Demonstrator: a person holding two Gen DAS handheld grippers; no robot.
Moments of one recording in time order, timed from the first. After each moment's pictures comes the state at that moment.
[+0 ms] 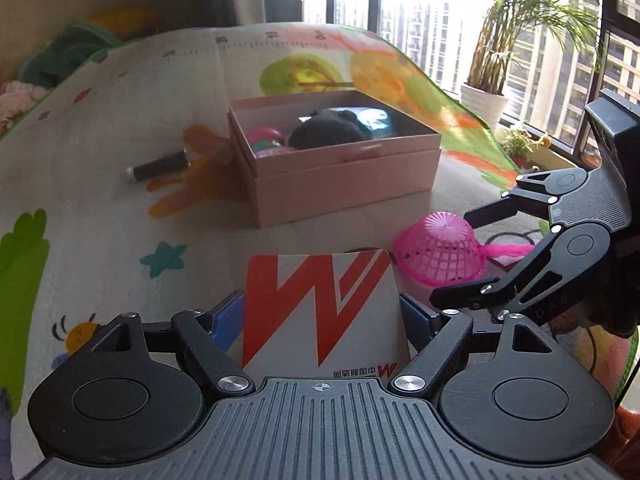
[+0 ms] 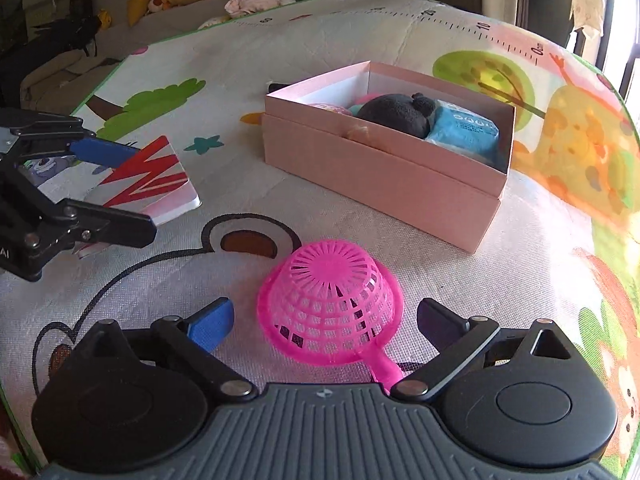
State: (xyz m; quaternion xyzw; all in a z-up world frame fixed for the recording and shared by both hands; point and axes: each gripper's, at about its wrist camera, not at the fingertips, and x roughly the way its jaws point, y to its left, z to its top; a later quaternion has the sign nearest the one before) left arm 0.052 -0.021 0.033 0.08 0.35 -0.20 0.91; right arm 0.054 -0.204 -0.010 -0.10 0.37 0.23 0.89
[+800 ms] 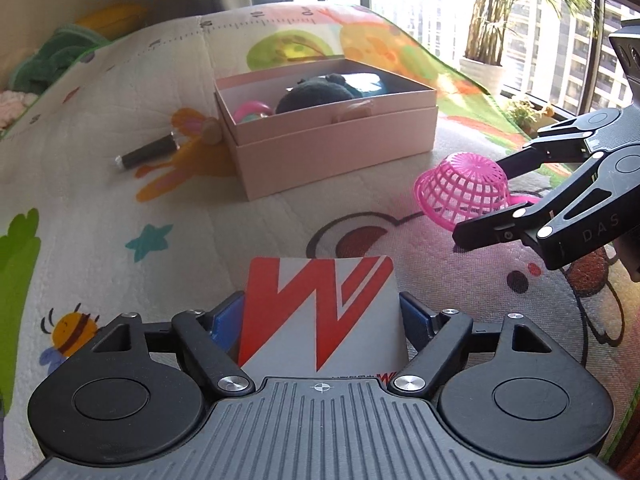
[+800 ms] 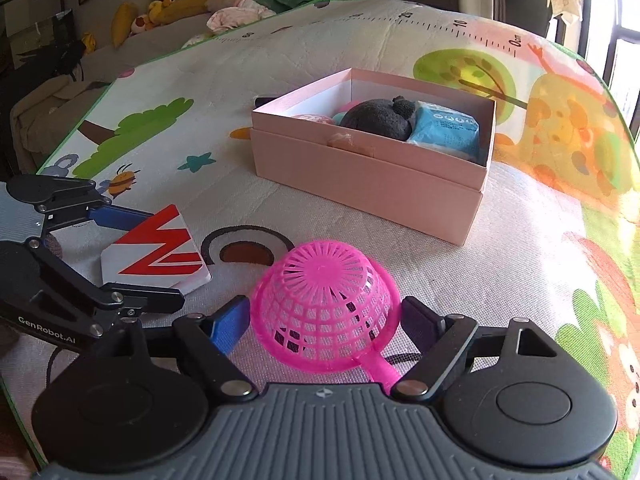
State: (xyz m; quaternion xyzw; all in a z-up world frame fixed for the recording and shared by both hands) left arm 0.047 -0.036 0.021 0.12 0.35 -0.21 0.91; right arm 0.038 -0.220 0.009 -0.06 0.36 0.21 0.91
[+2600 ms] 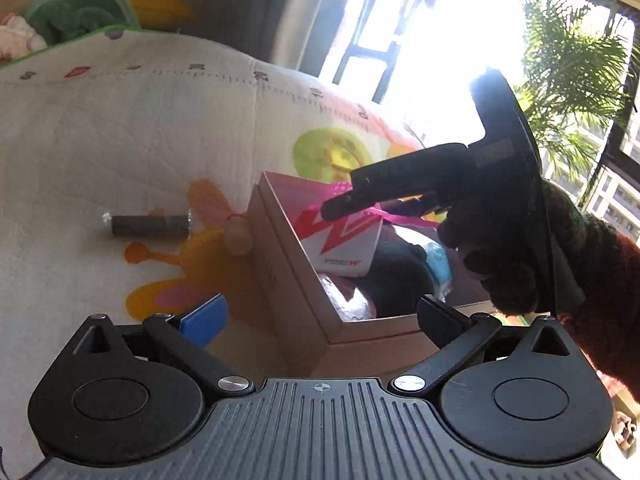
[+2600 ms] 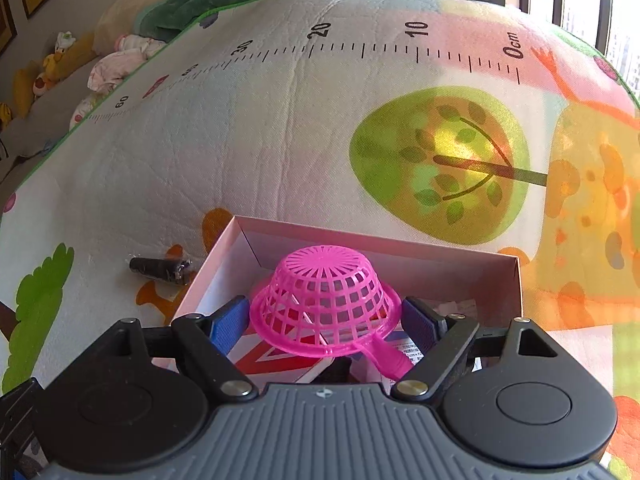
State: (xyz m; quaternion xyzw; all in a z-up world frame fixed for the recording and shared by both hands) left arm 0.191 0.040 0.035 -0.12 0.28 -0.25 0.92; right arm 0.312 -0.188 0.045 0.02 0.43 0.12 0.90
